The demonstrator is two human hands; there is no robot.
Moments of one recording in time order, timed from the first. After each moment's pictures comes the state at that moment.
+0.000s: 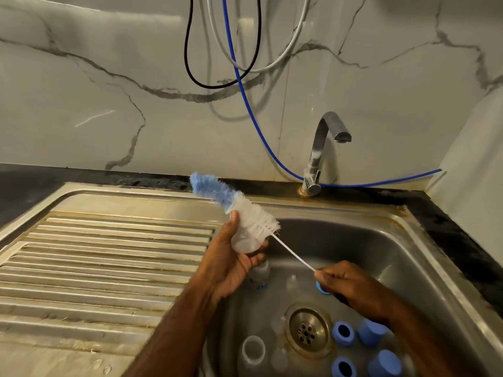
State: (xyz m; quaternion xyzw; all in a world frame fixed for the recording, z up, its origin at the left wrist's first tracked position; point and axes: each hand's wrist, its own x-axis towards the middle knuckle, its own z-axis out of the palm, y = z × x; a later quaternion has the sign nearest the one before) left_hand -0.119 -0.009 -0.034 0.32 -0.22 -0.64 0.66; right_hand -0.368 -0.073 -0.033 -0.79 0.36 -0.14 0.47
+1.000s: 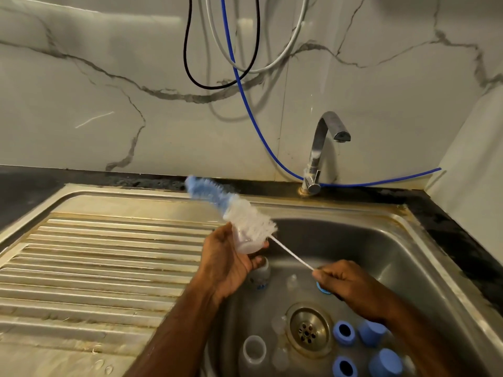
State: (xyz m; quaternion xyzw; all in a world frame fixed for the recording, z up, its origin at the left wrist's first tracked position) left_hand -0.115 -0.009 -0.038 0.32 -0.20 -0.64 0.67; right_hand -0.368 -0.077 -0.038 -0.83 0.36 -0.13 0.41
